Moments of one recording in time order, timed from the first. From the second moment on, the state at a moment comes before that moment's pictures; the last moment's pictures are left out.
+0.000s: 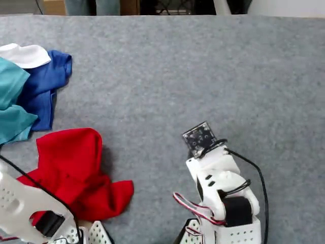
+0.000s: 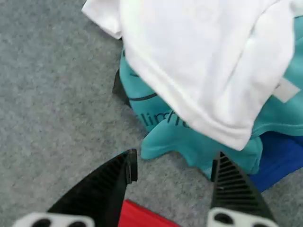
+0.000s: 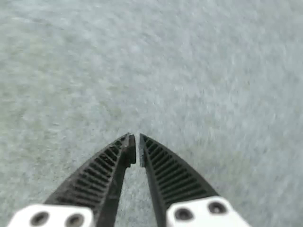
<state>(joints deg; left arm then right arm) -61.6 19.3 -45.0 100.3 -1.8 -8.7 -100.8 79.3 70.6 24.7</state>
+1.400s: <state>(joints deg) -72.4 -35.6 38.7 77.0 -19.9 -56.4 24.6 -2.1 64.4 1.5</state>
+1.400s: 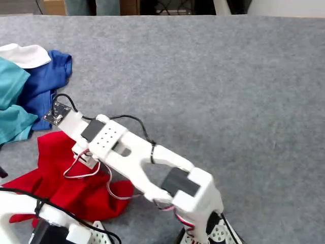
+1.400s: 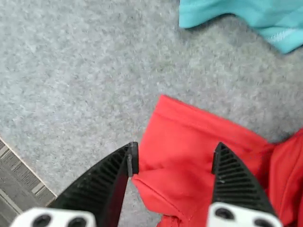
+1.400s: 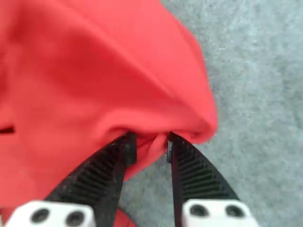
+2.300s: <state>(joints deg) -63.6 -35.6 44.2 77.0 -22.5 -10.7 20.9 -5.8 80.9 8.7</state>
